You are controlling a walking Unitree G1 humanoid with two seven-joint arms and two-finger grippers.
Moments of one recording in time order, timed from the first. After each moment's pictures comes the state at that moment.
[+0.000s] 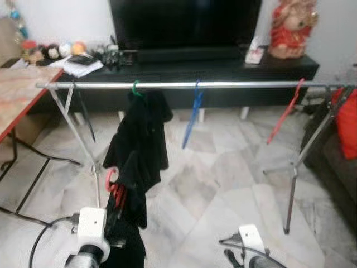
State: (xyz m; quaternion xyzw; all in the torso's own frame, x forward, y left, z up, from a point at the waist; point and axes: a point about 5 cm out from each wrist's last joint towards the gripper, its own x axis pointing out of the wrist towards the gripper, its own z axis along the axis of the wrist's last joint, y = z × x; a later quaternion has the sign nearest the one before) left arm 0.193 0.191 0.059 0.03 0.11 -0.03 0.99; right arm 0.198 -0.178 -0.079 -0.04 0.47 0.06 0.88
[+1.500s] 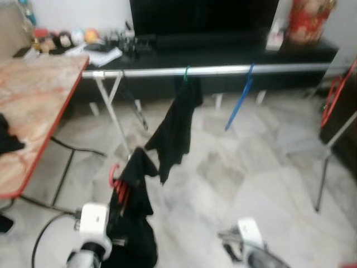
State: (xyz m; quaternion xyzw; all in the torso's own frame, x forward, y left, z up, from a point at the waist) left arm 0.191 0.192 0.059 0.03 0.11 -0.04 0.99; right arm 0.204 -0.173 -0.075 -0.04 0.46 0.06 0.88
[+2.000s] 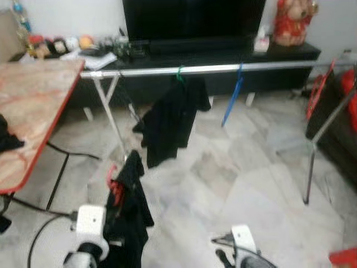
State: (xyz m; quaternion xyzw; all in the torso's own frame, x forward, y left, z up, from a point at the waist) left arm 0.191 0.184 0.060 0.02 0.11 -0.05 0.99; right arm 0.199 -0.181 -0.078 -0.04 0.47 0.05 0.88
